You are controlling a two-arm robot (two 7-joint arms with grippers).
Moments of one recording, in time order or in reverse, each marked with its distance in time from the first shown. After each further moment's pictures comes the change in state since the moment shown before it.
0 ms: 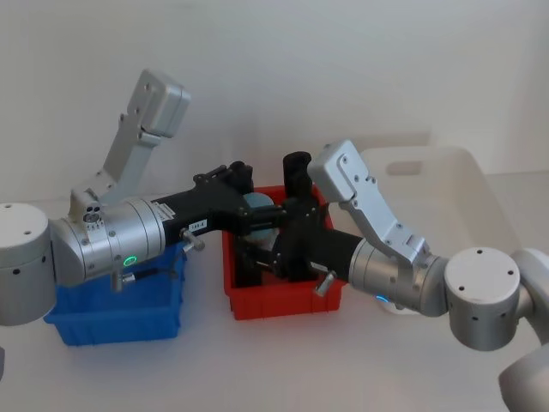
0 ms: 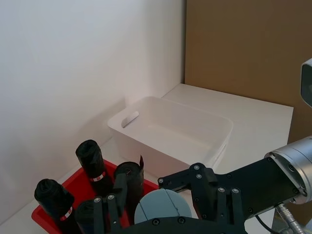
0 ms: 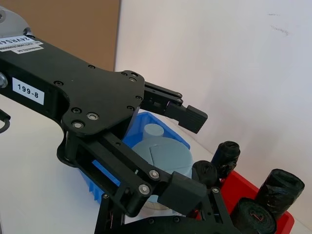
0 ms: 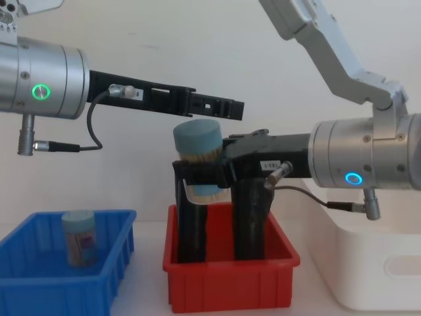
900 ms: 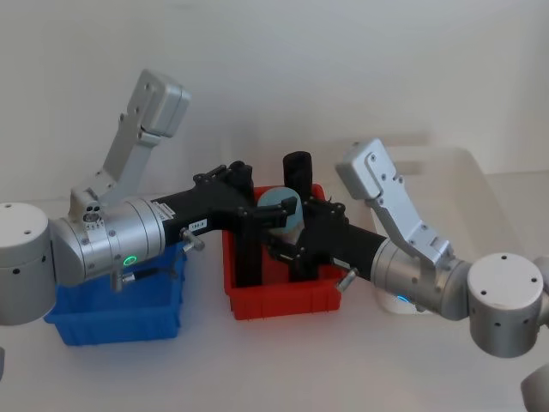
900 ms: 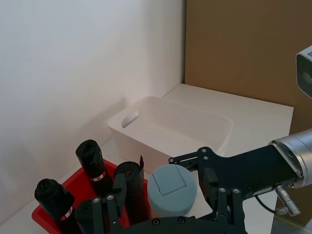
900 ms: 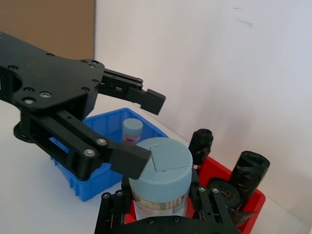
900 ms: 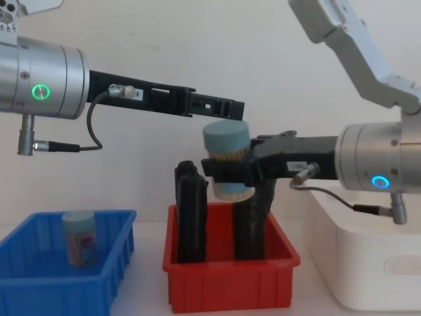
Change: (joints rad) left arm 0.000 0.000 0.000 0.000 0.000 0.000 0.000; right arm -0.028 0.042 0.020 -0.026 0.042 0.004 -0.064
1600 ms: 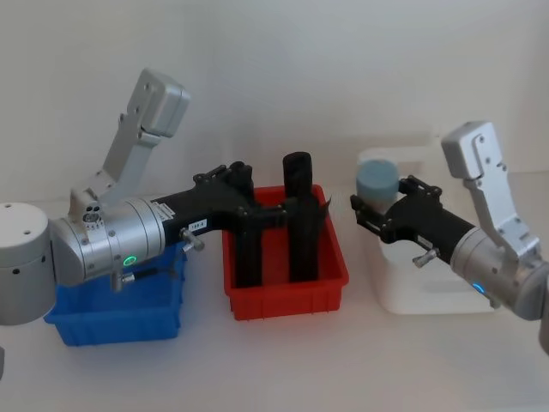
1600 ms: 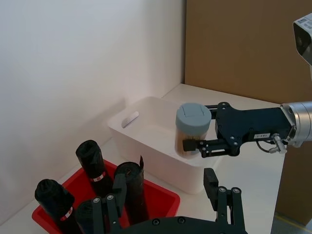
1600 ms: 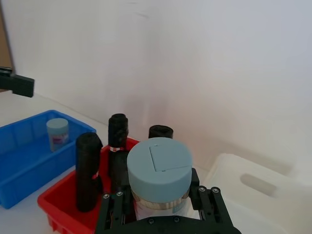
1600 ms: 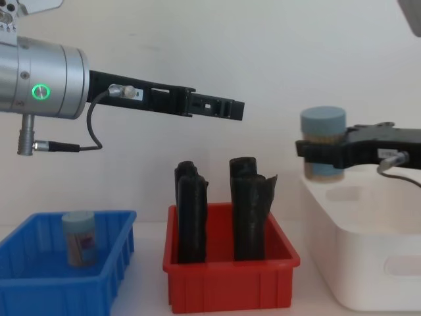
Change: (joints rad) left arm 0.000 0.000 0.000 0.000 0.000 0.000 0.000; right arm -0.068 0.100 0.098 -0.061 0.115 0.009 -0.185
